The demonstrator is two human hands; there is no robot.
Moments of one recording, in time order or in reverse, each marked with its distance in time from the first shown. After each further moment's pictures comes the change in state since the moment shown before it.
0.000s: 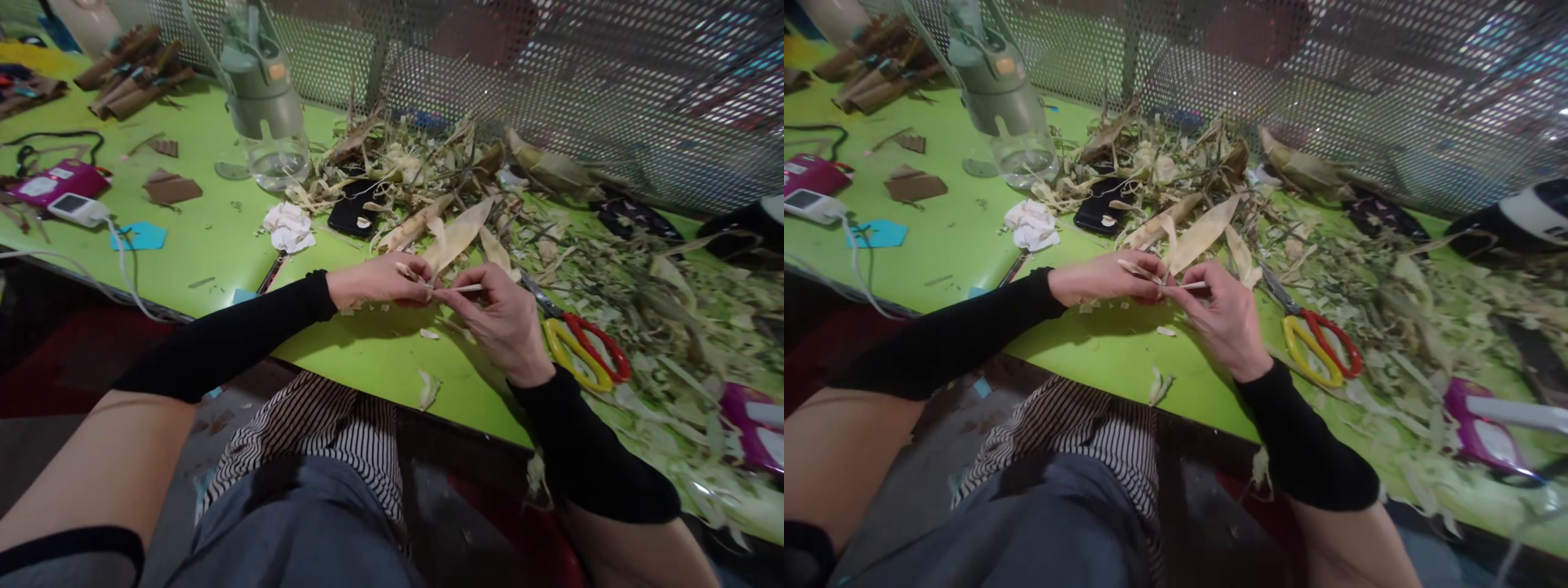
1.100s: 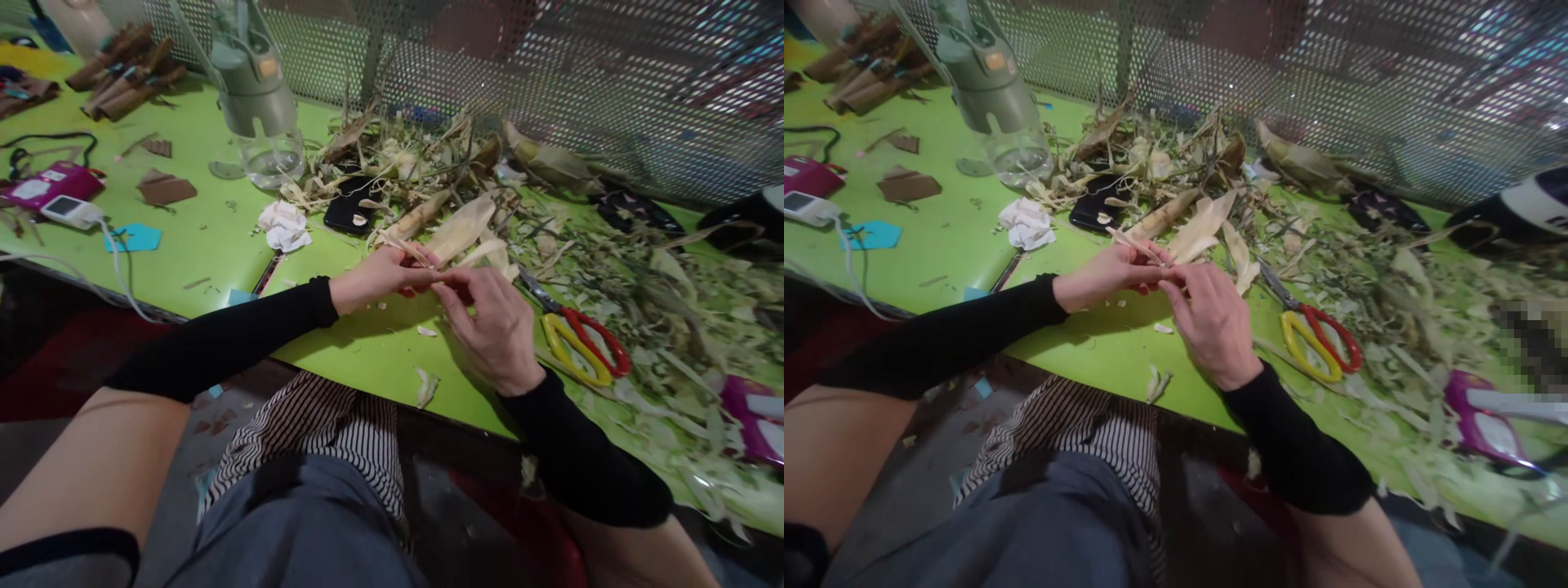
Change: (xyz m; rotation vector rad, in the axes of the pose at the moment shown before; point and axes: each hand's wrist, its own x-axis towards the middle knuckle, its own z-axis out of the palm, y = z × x) left_hand -0.001 0.005 0.014 -0.211 0.194 -0.002; right_hand -0.010 -0.009 0.008 -0.303 0.098 -0.171
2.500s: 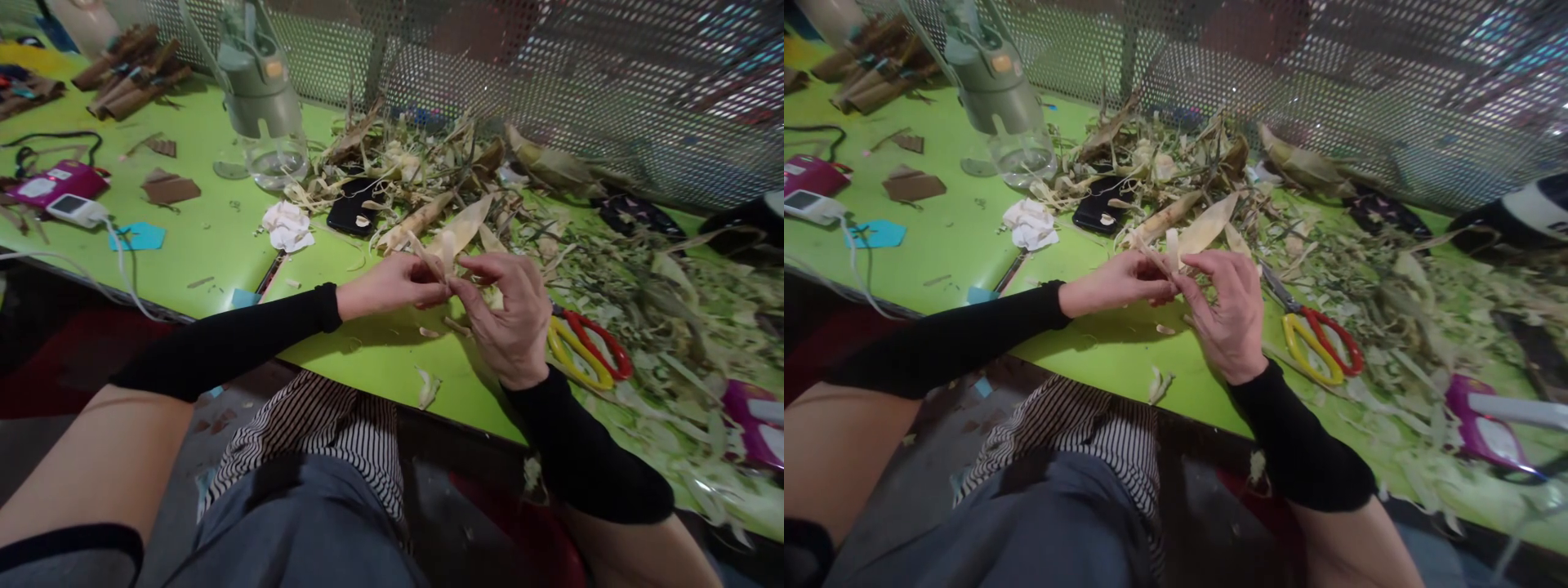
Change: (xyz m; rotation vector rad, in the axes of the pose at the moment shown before) left_hand 0.008 -0.014 -0.004 0.194 -0.239 0.263; right_hand 0.002 0.023 0.005 -0.047 0.222 -0.141
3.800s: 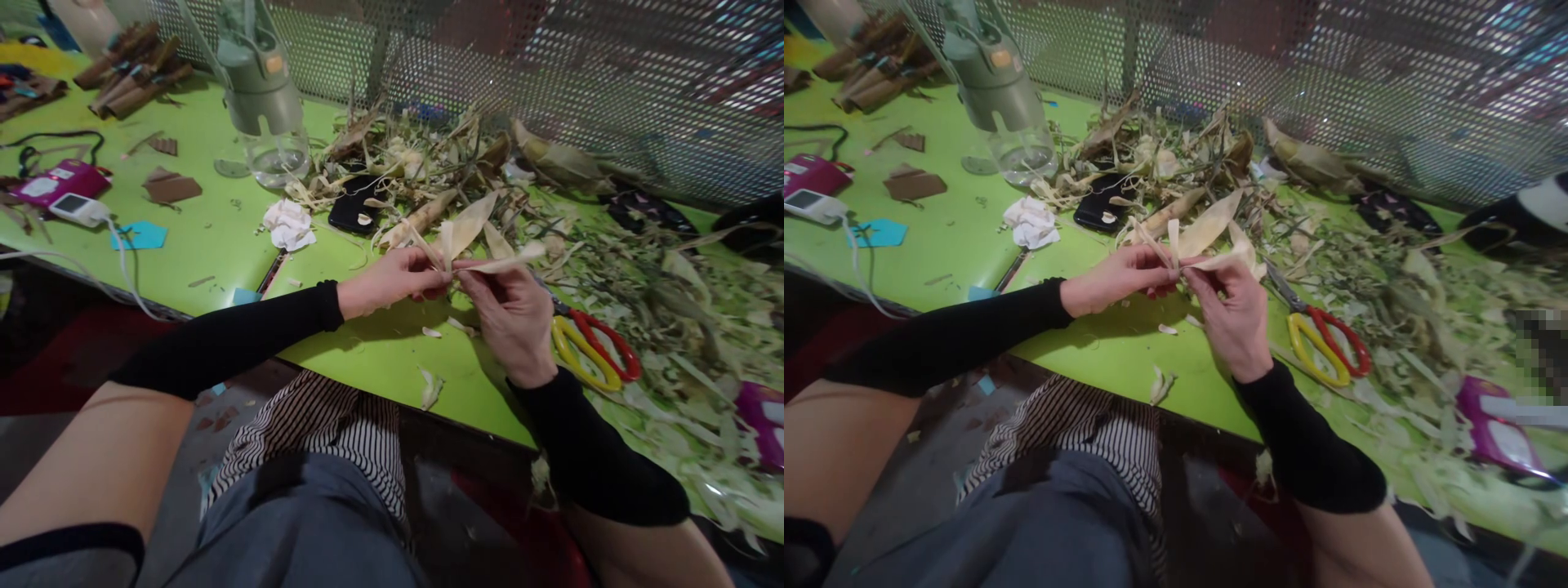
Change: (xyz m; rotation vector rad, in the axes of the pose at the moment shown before) left_hand 0.000 0.003 0.004 -0.162 0.173 -0.143; right_hand -0.003 0.004 0.007 0.346 -0.053 0.317
